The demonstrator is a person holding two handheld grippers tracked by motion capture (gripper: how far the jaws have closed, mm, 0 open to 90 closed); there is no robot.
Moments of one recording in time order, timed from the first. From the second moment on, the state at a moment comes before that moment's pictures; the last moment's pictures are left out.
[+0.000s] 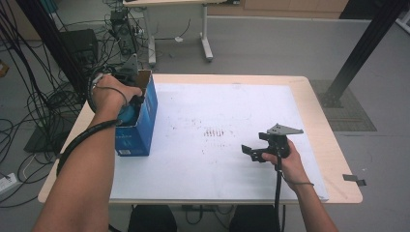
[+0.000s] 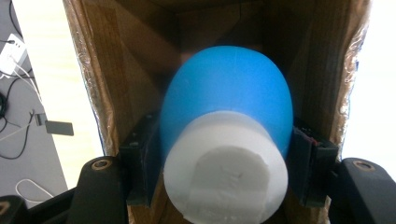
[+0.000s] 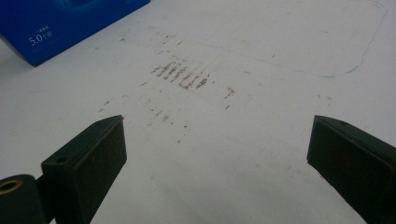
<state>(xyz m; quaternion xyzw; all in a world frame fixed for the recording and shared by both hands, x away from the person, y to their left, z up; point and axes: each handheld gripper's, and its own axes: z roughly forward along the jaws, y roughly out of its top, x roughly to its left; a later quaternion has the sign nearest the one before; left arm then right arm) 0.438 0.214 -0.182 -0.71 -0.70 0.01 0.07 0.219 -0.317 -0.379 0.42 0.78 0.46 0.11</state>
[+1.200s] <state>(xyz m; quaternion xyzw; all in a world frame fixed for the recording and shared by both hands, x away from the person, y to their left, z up) 0.439 0.217 -0.182 -0.71 -0.70 0.01 0.07 0.218 -0.316 -0.382 0.42 0.77 0.47 0.10</state>
